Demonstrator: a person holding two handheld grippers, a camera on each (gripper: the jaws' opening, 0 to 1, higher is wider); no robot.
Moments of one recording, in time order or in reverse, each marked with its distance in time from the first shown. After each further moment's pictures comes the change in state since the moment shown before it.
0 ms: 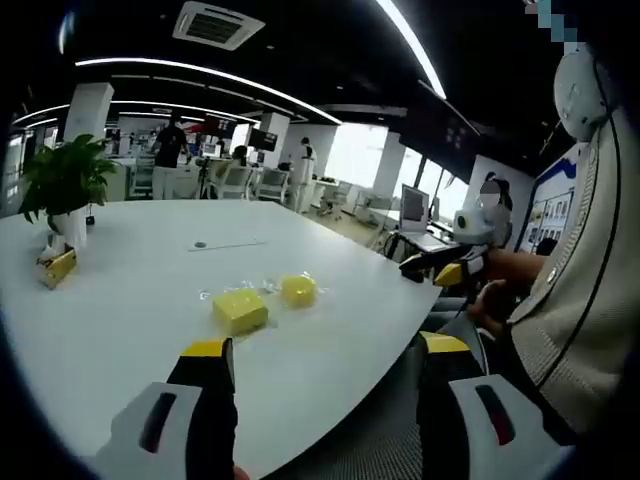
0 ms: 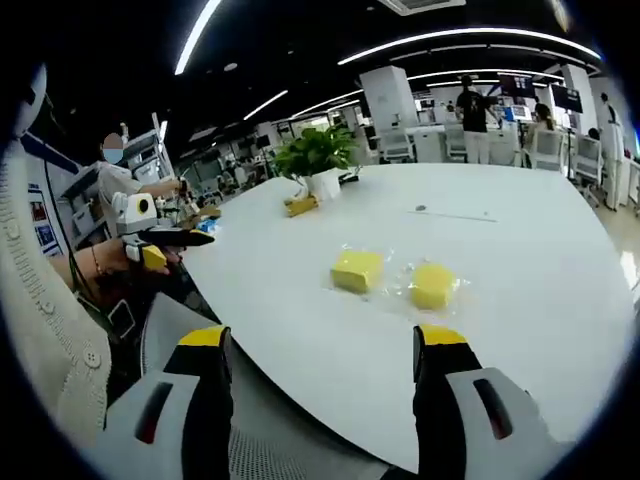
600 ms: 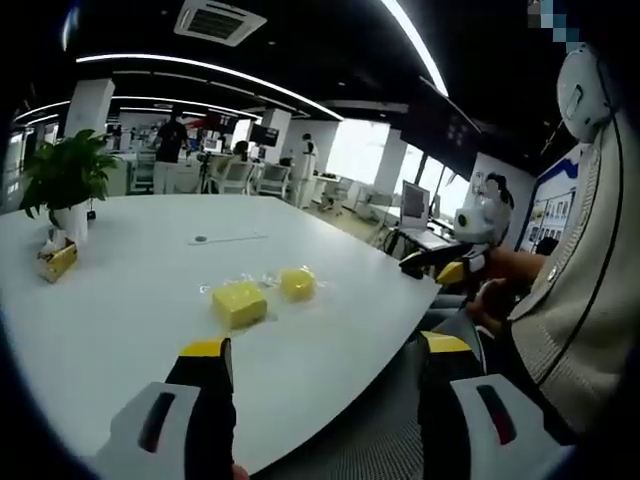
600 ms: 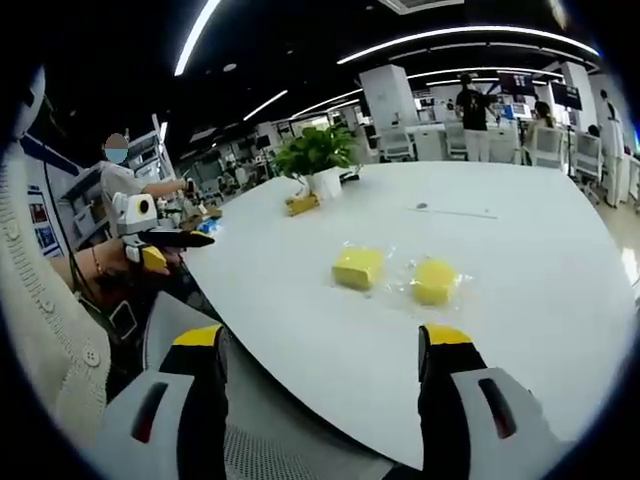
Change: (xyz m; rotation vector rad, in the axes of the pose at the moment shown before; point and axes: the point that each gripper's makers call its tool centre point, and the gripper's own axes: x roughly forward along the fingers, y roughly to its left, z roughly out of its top) left arm -0.003 -0.001 -0.006 -0.014 0.026 0.003; right arm -0.001 0.004 -0.003 0.007 0.002 0.009
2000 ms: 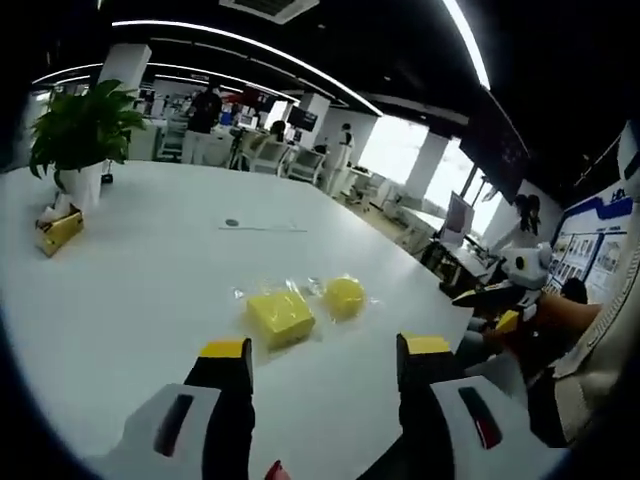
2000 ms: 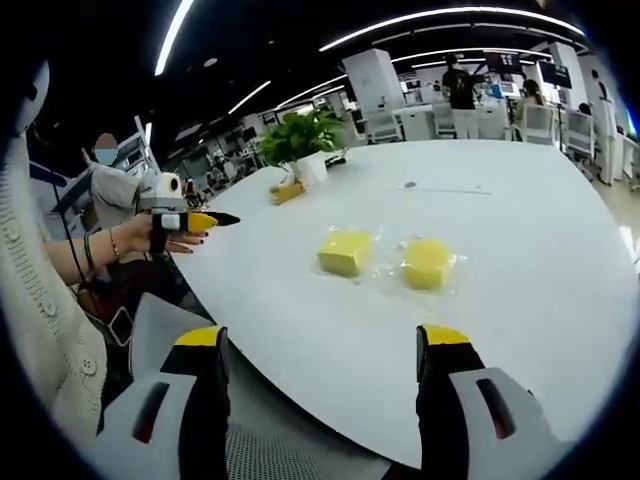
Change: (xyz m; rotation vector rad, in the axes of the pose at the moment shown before) left arm 0.072 0.104 0.022 -0.179 0.019 0.093; right arm 0.022 -0.028 -0.013 0.077 0.061 -0.038
